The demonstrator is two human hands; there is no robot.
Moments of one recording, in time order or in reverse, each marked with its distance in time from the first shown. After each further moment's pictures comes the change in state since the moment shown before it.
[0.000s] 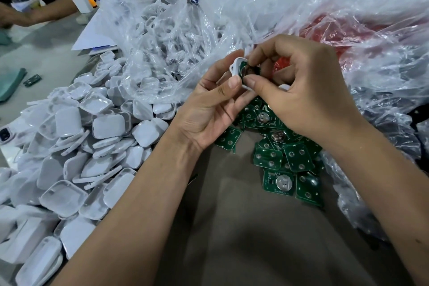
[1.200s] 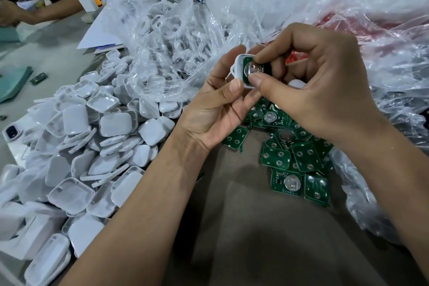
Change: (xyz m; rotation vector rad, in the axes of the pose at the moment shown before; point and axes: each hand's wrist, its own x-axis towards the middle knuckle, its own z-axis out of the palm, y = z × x) left_hand -0.004 0.001 0.003 -0.046 -0.092 0.019; right_hand -0.005 -0.011 -0.002 0.205 0.006 -0.020
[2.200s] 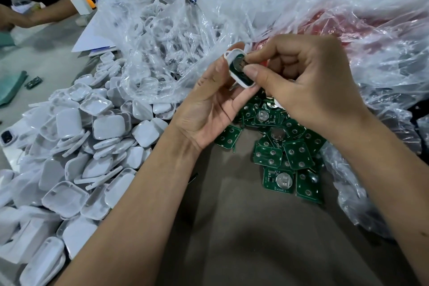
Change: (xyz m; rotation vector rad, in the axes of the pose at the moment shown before) left_hand 0.002 0.001 -0.002 0.001 0.077 -0.038; right_hand 0.003 0.018 -0.004 -0.097 0.000 0.017
